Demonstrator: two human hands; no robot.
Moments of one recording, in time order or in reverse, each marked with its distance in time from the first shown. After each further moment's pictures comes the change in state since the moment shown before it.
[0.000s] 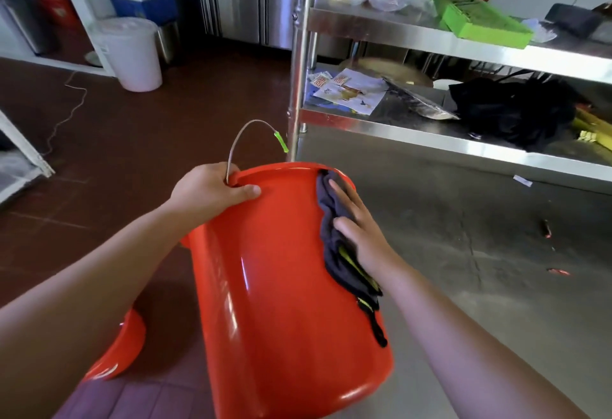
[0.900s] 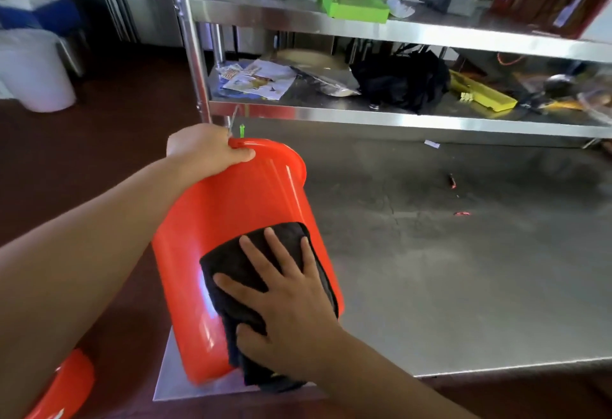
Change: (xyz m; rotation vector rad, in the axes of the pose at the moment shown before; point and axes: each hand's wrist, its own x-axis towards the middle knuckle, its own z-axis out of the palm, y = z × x) left_hand 0.026 0.137 0.071 0.519 0.028 0.229; right_hand -0.155 0.002 0.008 -0.910 0.017 -0.307
